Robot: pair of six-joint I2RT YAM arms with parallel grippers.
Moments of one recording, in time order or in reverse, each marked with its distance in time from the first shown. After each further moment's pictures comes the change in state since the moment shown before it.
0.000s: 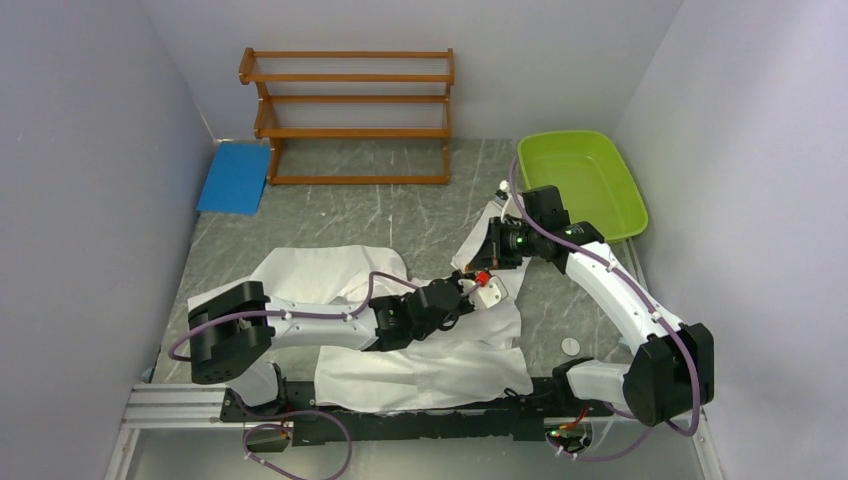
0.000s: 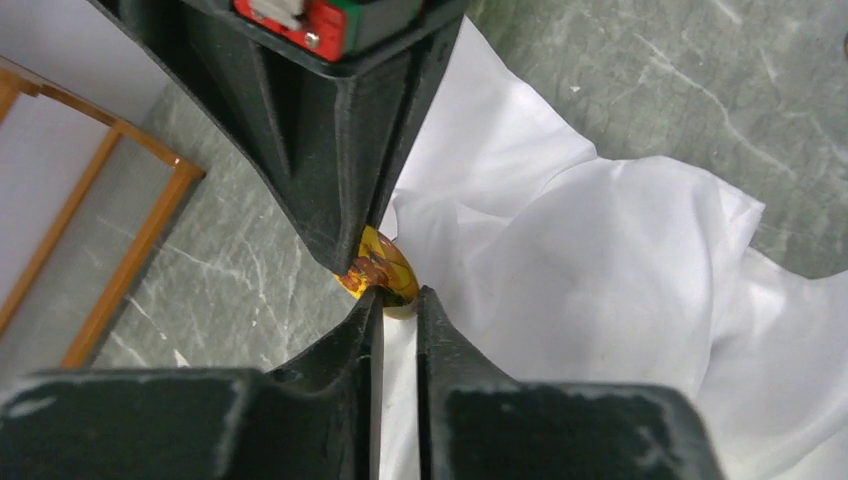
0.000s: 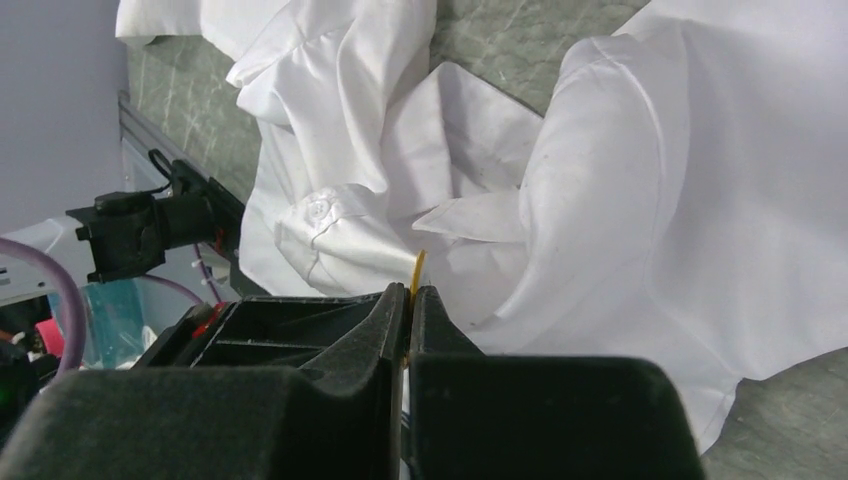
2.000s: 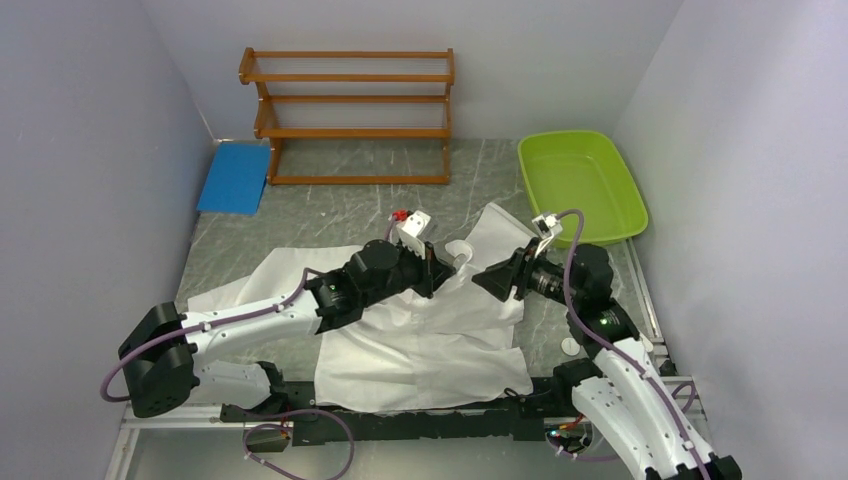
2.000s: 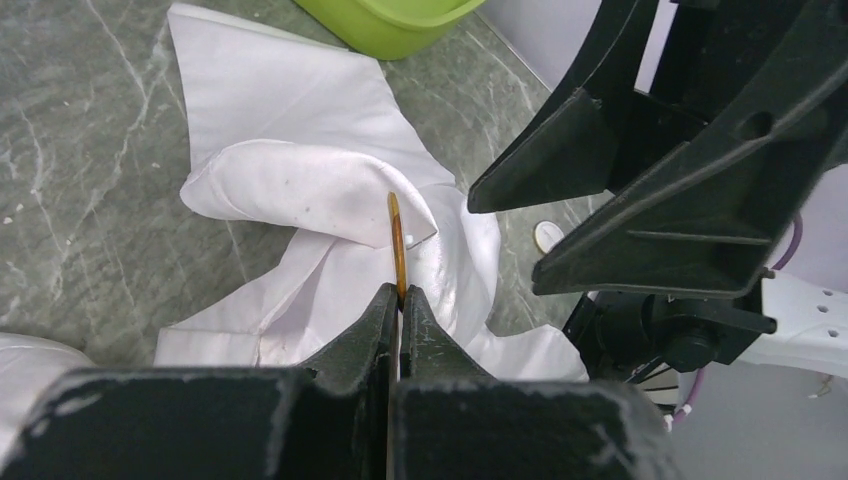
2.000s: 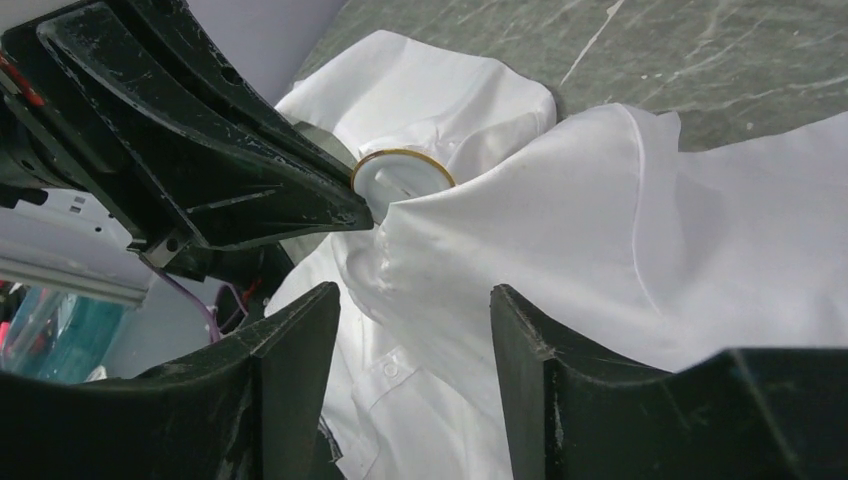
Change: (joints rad) left arm 0.217 -0.327 -0.090 -0.123 0.363 -0.747; right arm -0.055 -0.637 -0.451 0.463 -0.087 0.105
